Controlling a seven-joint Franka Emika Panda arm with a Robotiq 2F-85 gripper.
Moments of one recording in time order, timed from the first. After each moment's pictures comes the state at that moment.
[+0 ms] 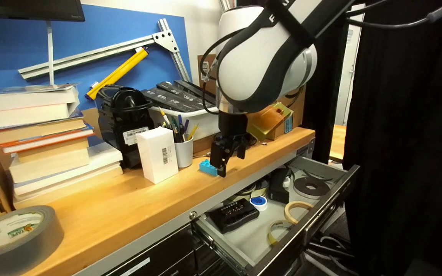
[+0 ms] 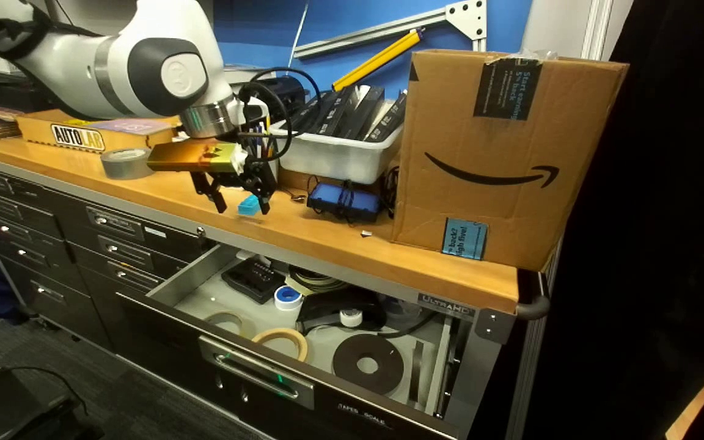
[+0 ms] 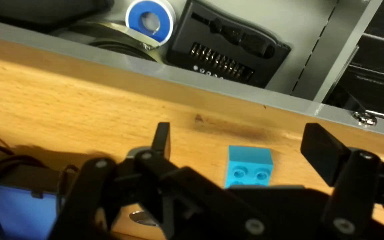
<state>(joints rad) 0.08 -0.02 0.08 -2.34 -0.17 2.53 -0.10</state>
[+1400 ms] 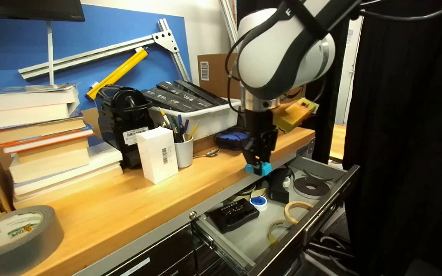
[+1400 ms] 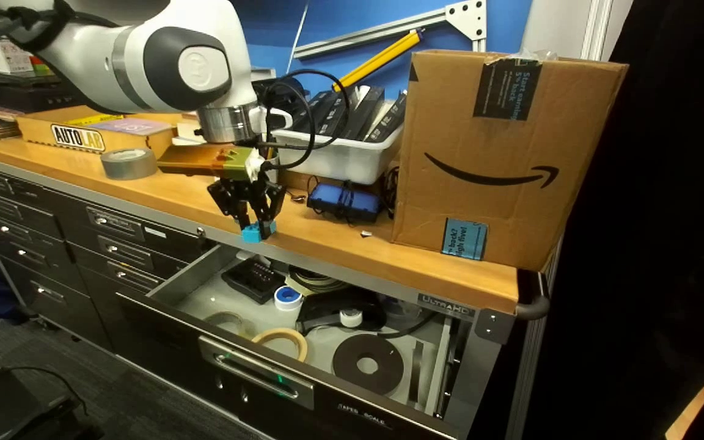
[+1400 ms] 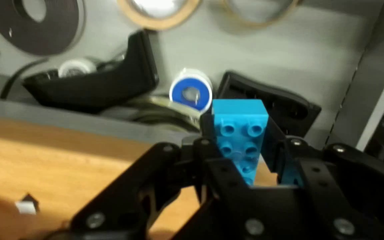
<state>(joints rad) 0.03 -0.06 0.02 -2.35 -0.16 2.34 -0.13</state>
